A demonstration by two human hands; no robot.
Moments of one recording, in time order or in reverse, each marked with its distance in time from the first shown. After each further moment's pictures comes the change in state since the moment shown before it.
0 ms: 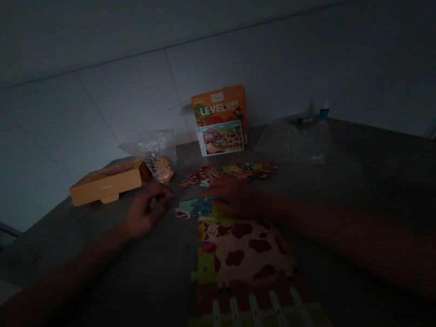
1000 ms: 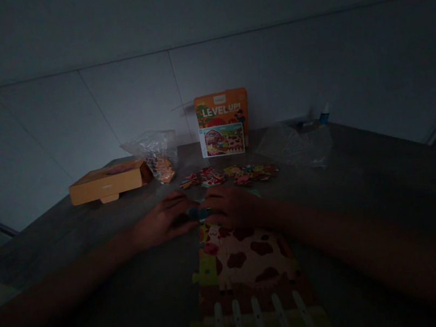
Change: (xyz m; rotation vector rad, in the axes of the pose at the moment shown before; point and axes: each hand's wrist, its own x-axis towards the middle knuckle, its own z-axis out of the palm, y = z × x) left_hand 0.002 0.030 0.020 0.170 -0.261 0.250; right_hand 0.001 -0.014 0.000 -0.015 -0.024 -0.147
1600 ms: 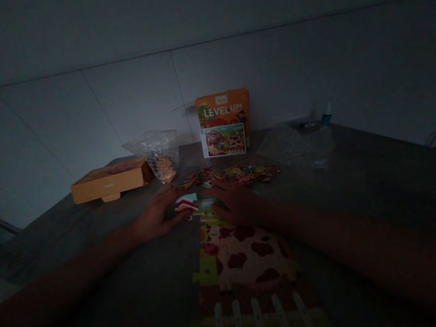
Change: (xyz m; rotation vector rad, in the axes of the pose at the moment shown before) left_hand -0.009 -0.021 0.003 -0.024 0.155 -0.075; right_hand -0.003 0.002 0.003 -0.021 -0.024 0.235
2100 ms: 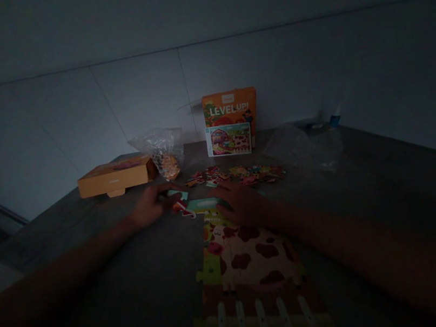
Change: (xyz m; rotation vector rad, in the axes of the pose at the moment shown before) left_hand -0.005 -0.027 -0.006 -0.193 0.019 -0.404; right_hand 0.000 -0.001 -0.002 -0.005 -0.023 0.013
